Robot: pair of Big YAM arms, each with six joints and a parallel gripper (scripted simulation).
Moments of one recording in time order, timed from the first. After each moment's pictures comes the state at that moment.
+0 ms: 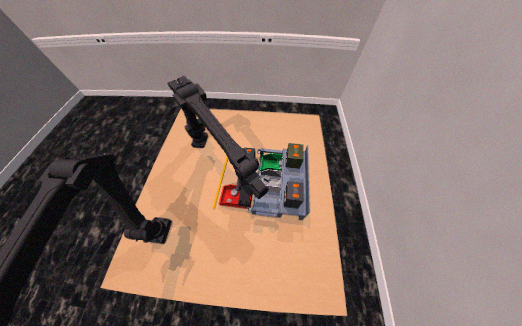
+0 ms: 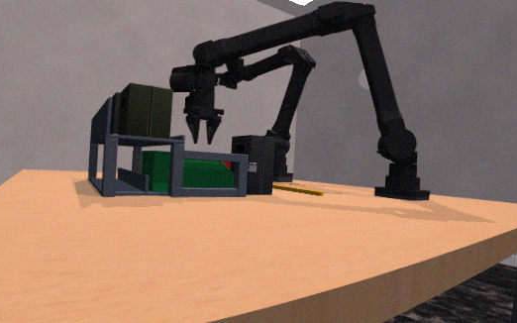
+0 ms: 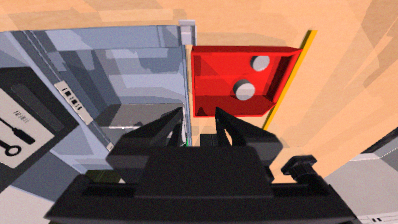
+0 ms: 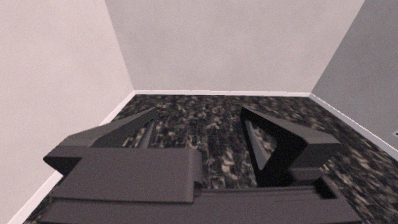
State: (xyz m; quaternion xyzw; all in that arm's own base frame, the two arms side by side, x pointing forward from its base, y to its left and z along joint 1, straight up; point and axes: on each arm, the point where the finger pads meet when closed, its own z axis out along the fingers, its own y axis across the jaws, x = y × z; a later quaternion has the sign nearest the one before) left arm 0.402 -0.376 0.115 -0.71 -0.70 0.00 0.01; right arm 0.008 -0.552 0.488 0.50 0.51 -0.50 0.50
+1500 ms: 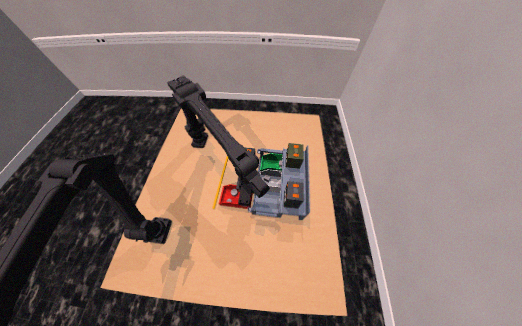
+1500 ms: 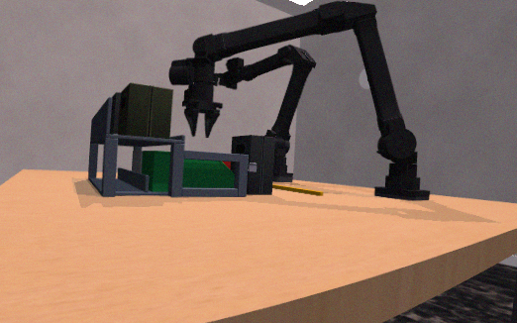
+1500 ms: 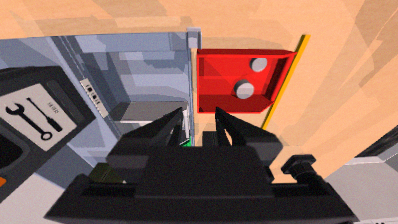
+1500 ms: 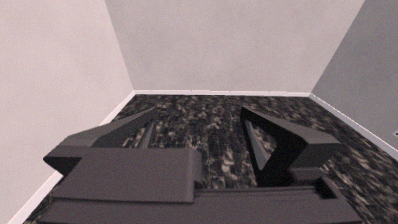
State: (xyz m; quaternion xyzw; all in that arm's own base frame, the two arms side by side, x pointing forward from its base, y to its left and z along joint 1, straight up) left arm 0.408 -0.381 0.134 -0.71 -0.70 0.00 0.00; right arm 0.008 -0.552 0.488 0.50 0.51 -0.50 0.50
